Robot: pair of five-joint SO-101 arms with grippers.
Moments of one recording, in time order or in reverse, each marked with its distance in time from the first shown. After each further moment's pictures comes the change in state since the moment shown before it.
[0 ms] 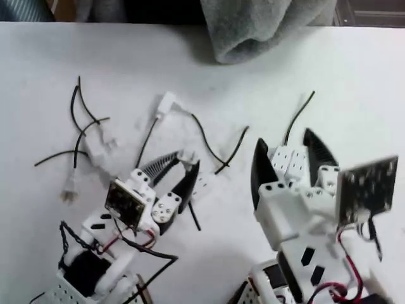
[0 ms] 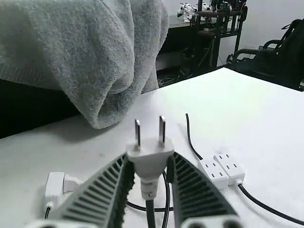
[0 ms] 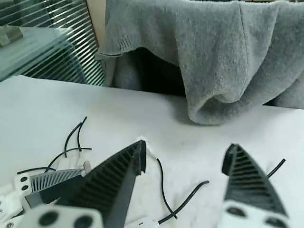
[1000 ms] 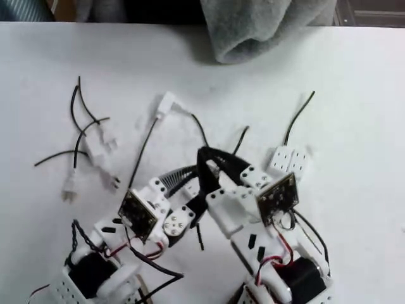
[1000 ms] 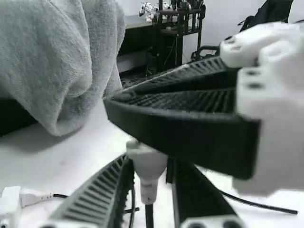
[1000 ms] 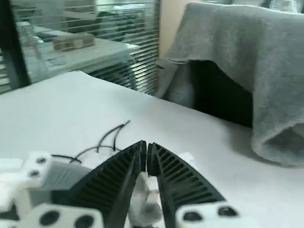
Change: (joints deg) left arm 8.8 0.2 0.8 -1.1 -0.3; right arm -12.2 -20.5 49.6 -35.3 5.3
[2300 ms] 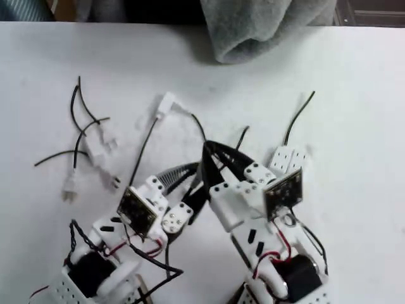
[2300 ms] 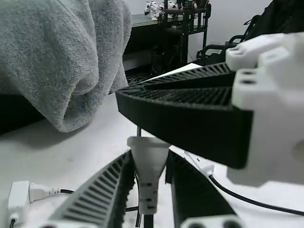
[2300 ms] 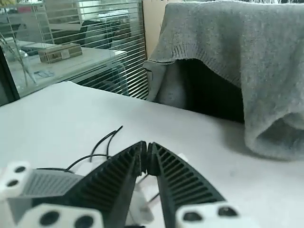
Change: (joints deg) left arm -1.8 0.0 0.1 0.1 0.0; right arm 1.7 -0.9 5.3 -6.2 -1.8
